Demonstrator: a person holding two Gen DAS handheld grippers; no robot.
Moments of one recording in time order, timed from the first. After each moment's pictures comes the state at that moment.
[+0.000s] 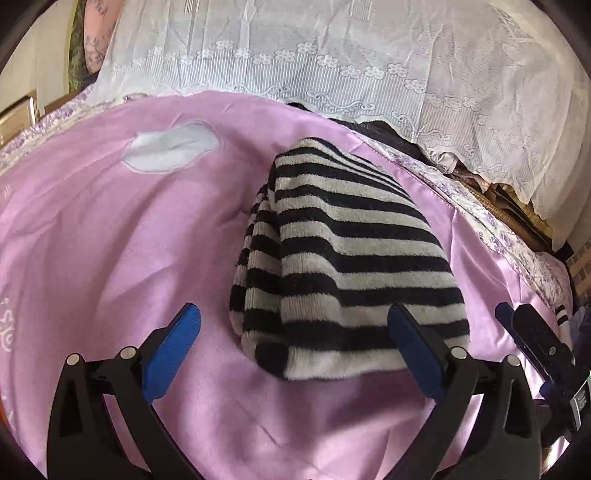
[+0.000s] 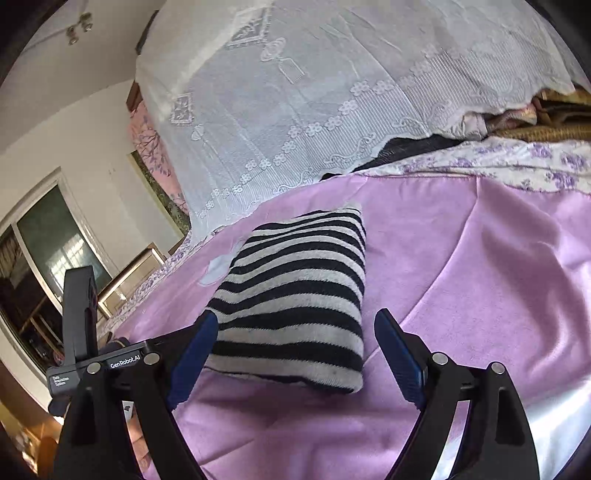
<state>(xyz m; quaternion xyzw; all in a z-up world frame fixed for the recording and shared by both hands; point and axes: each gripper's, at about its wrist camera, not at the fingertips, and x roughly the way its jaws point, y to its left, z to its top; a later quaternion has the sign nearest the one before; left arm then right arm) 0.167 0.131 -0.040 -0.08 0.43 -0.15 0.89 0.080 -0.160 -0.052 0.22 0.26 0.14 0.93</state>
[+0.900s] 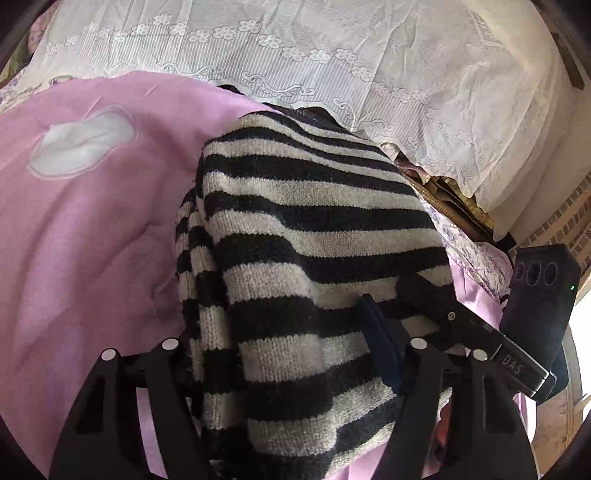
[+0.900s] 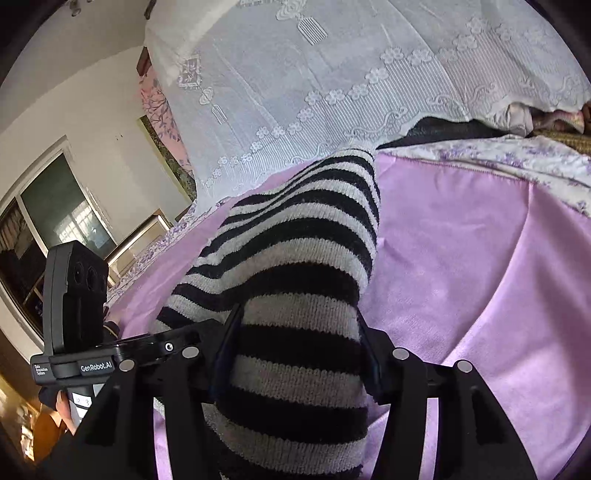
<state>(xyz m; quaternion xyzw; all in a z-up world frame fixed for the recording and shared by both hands) 0.195 0.102 -0.047 -0.10 0.42 -0.30 0.85 0.148 -0.142 -0.046 0.16 0.30 0.19 0.92</state>
